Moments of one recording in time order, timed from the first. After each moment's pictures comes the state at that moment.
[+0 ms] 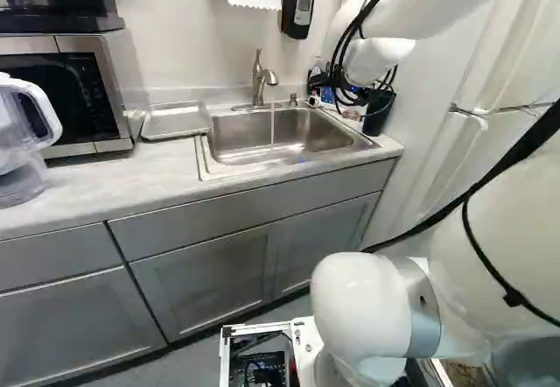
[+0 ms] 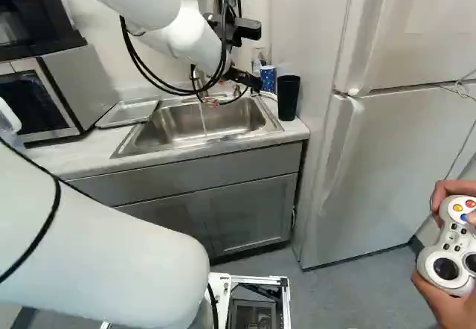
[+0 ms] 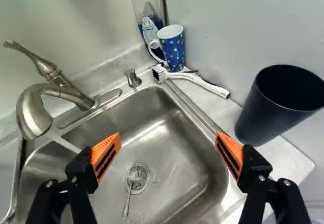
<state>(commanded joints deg) -10.4 16.8 -42.2 13.2 -0.3 0.0</state>
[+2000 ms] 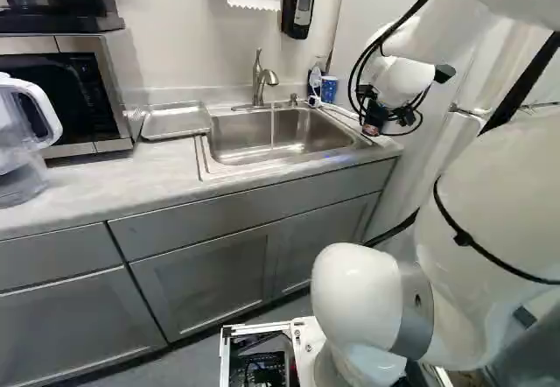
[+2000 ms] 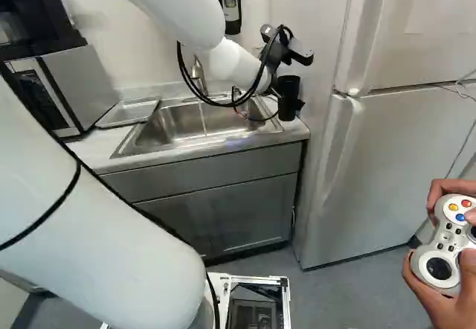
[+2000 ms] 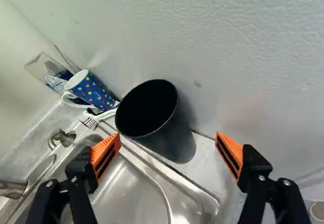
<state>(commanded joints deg) -24.0 9.1 -41.9 27.0 12.7 0.0</state>
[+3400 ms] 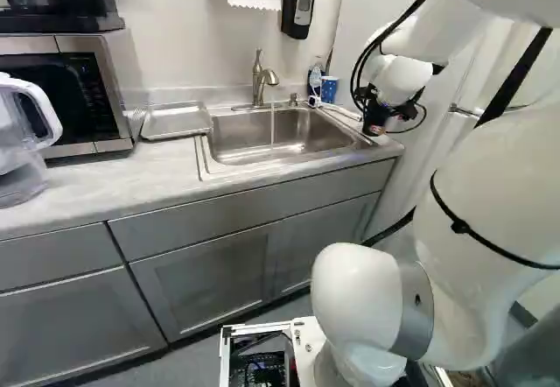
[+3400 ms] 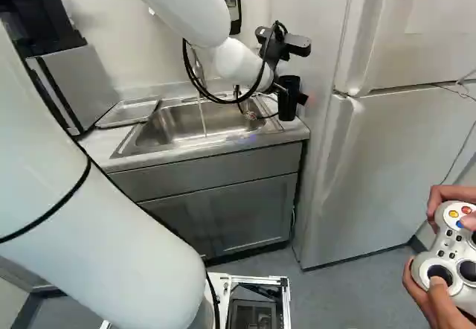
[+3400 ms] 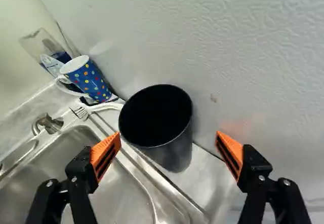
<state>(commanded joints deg) -23.6 7.4 -43.5 27.0 12.7 -13.3</state>
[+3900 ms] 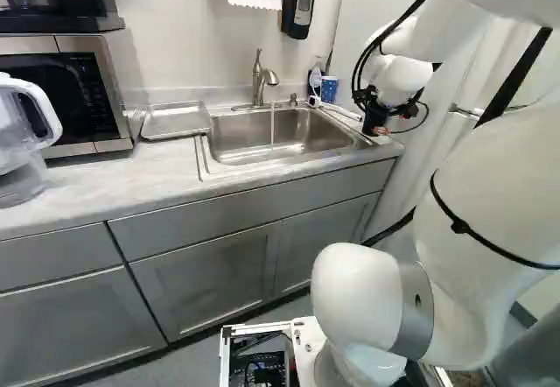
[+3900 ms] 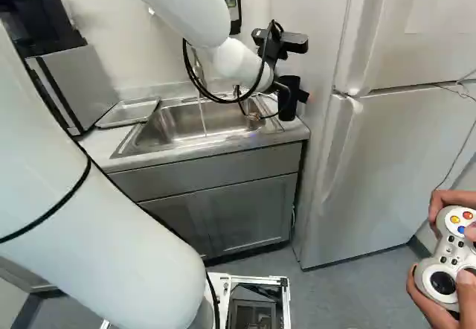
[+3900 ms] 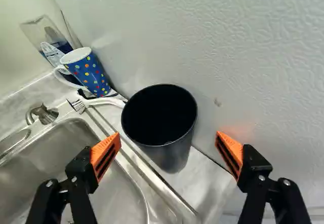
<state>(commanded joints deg) -23.6 7.4 -43.5 27.0 12.7 -15.7</state>
